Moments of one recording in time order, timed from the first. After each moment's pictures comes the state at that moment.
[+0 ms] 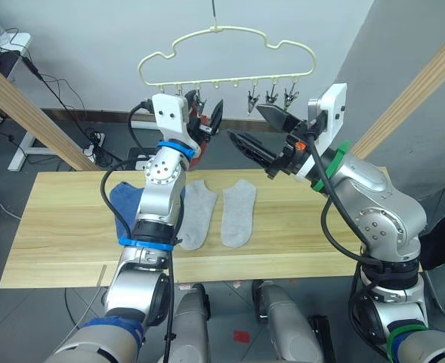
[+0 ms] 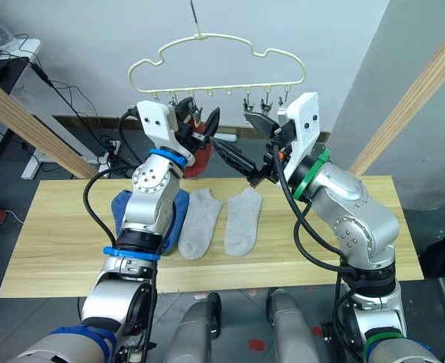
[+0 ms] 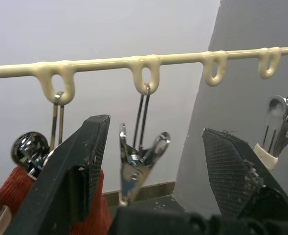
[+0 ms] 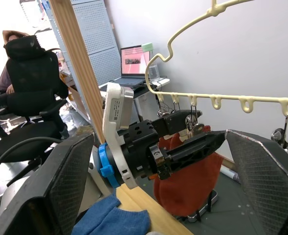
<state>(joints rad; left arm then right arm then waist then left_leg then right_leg) -0.81 0.18 0.06 0.44 -0.11 -0.12 -0.27 -0.66 -0.27 0.00 -0.46 0.61 0.75 0.42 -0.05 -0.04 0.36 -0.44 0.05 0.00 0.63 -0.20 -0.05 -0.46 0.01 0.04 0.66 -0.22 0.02</state>
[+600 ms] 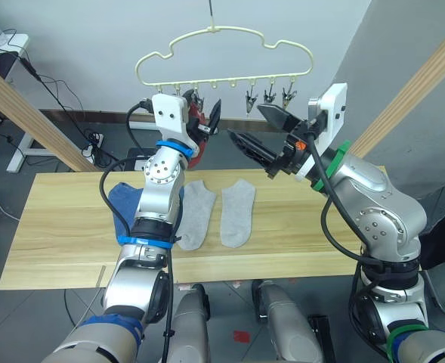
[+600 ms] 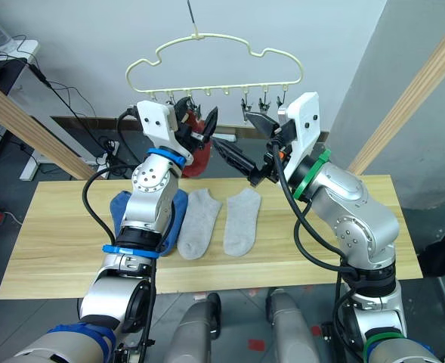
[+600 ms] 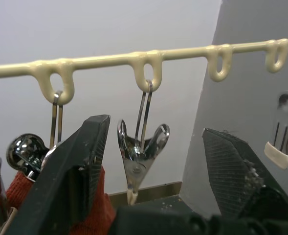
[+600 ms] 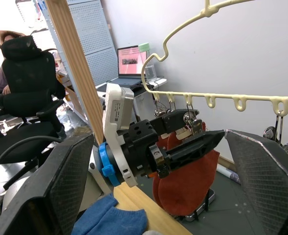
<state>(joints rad) -0.83 0.19 0.06 0.48 -0.09 -0.16 -0.26 -0.66 -0.27 0.00 -0.46 0.61 0.75 0.41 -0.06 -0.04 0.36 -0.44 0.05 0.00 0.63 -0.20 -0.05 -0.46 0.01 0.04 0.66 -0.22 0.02</state>
